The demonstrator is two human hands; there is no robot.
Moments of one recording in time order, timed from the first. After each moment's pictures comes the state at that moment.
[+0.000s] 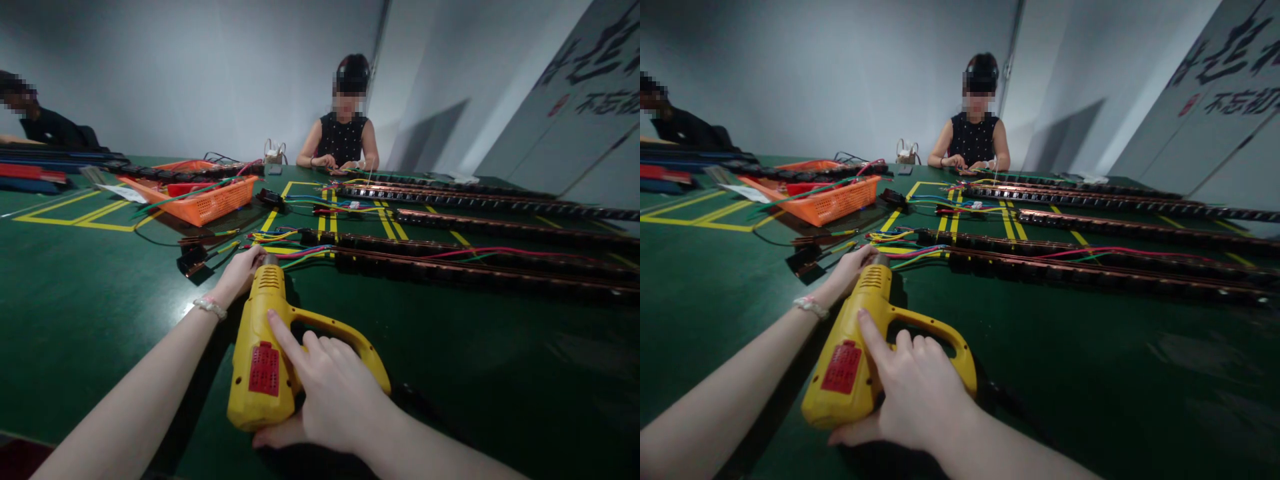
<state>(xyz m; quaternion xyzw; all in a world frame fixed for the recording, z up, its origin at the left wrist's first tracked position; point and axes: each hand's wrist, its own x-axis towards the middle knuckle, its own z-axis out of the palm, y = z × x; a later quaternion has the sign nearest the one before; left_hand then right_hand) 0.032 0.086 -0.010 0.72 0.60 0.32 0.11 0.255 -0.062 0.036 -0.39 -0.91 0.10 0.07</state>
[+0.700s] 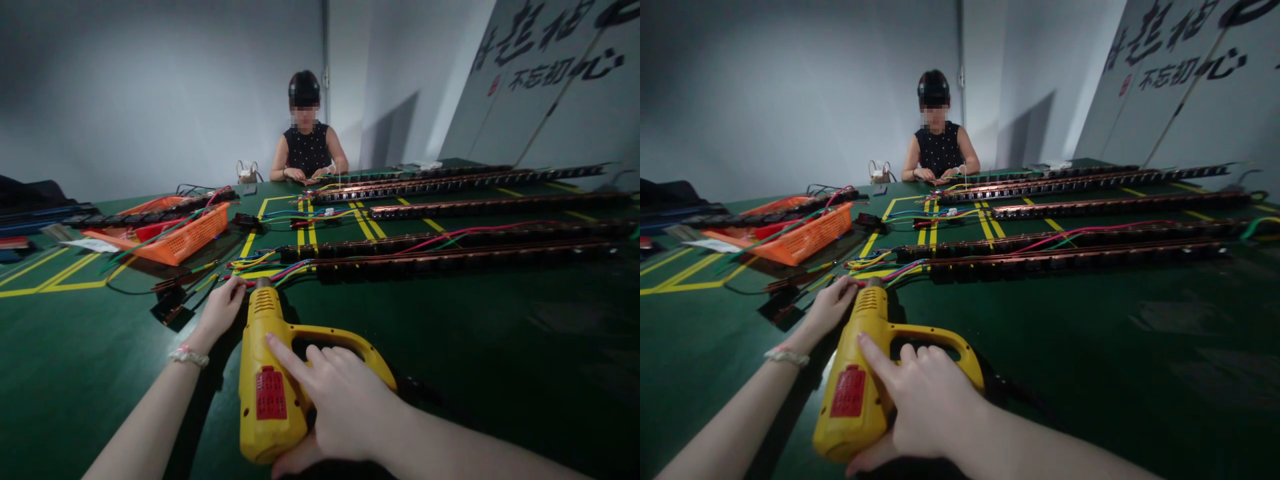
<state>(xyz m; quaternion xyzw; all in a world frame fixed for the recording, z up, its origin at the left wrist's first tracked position) 0.034 0.084 -0.005 0.74 0.59 0.31 0.09 0.279 -0.047 0.039 -0.39 -0.91 0.11 0.09</state>
